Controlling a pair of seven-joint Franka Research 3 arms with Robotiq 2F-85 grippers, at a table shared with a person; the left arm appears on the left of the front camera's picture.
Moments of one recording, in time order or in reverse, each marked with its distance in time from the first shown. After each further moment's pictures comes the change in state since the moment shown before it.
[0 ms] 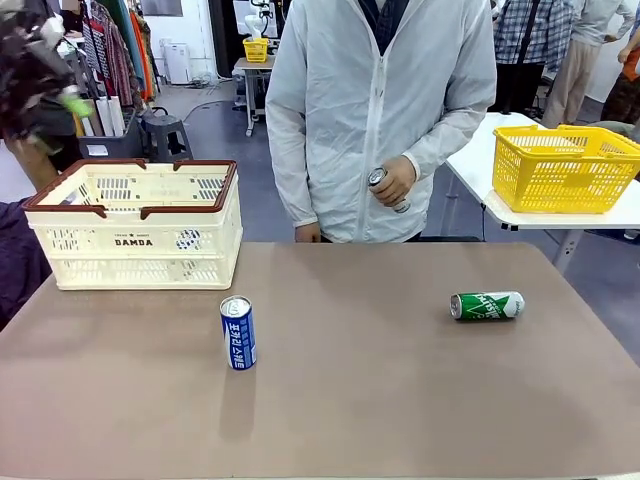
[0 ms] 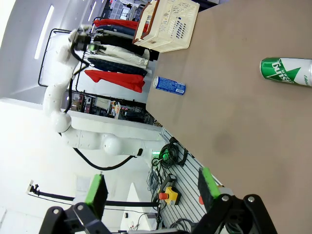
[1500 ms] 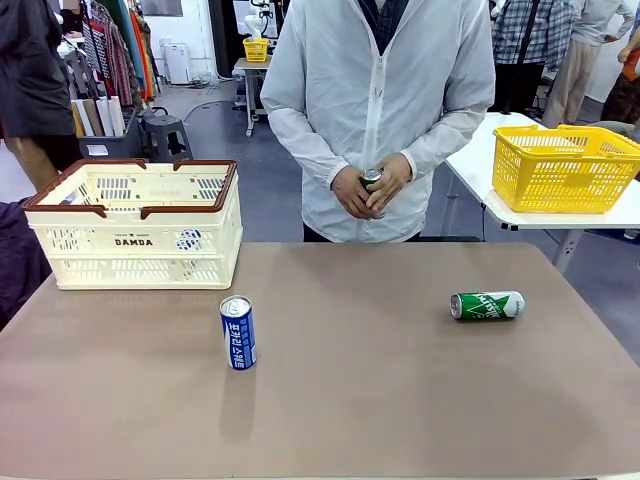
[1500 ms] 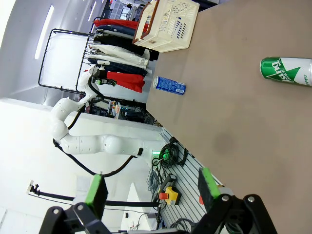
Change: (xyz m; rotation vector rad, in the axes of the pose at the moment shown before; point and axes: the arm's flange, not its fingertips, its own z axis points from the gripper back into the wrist) left arm -0.188 0.149 -0.042 -0.476 -0.083 0.082; right arm 0.000 0.000 0.000 0.001 0.000 -0.001
